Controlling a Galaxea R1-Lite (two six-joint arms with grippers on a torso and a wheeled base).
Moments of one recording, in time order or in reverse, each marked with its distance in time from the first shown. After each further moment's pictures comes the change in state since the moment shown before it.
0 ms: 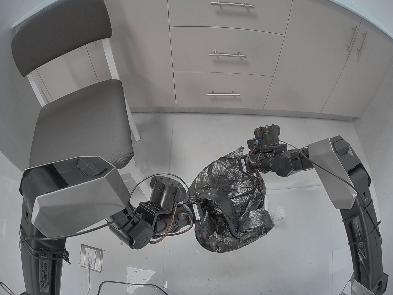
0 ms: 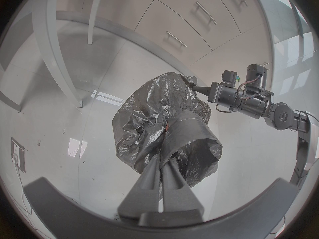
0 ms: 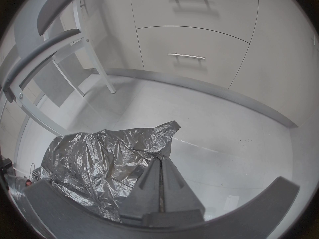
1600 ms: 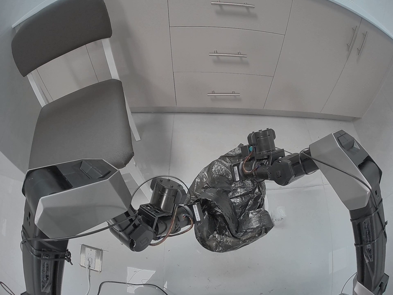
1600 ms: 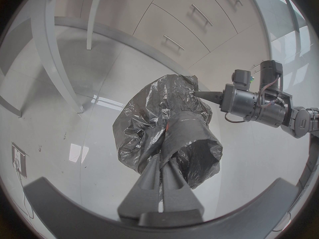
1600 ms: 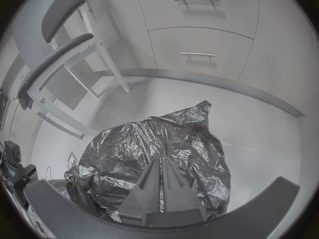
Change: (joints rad) left arm -0.004 0.014 0.014 -0.054 0.034 0.031; right arm 0.082 -0.140 0.255 -0.069 0.019 0.111
